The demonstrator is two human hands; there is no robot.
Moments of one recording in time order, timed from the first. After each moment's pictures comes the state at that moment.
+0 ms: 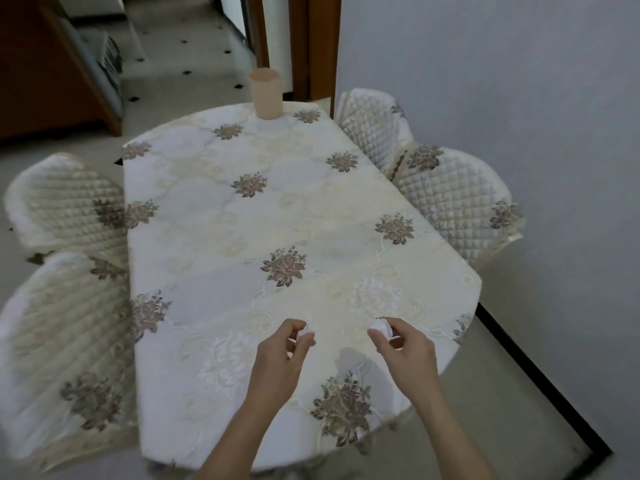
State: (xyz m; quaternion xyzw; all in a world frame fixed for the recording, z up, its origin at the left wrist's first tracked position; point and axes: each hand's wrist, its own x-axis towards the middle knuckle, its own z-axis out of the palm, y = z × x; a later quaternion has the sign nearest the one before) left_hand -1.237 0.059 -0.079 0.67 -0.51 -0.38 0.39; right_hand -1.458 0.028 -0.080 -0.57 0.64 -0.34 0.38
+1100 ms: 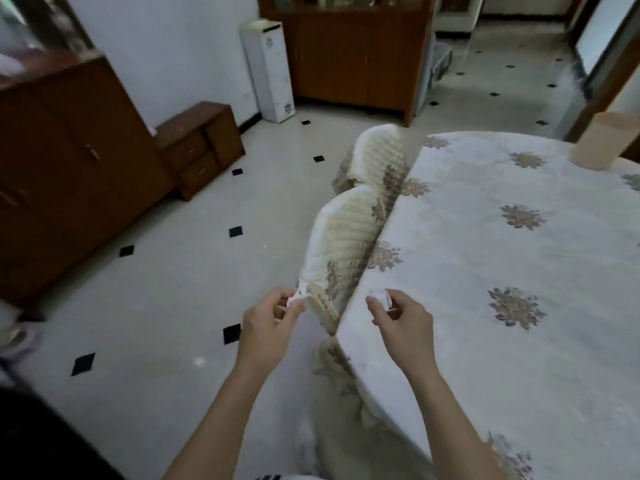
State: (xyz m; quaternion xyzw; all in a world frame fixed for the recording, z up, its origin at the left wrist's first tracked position) left_hand -1.071 0.315 -0.019 0.84 -0.20 -0.05 0.51; right_hand -1.186 0.123 -0.034 -0.78 0.32 -0.21 0.51
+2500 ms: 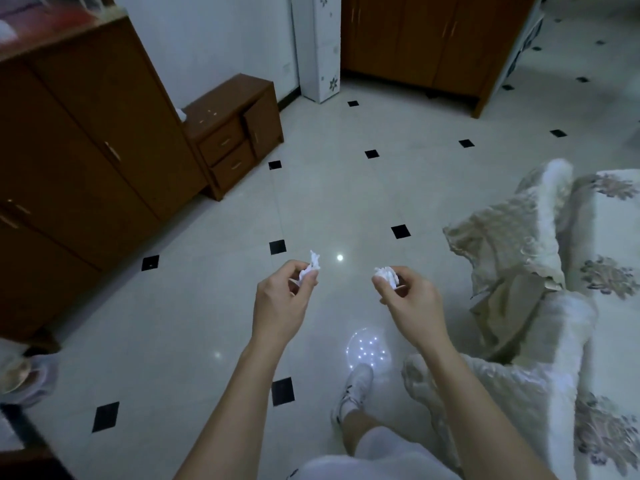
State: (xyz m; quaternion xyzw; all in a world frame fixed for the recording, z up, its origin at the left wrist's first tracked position) left_hand -0.526 0.356 -0.045 0.85 -0.15 -0.04 0.50; right_hand -0.622 0.169 -0.061 -0.79 0.30 -0.16 0.51
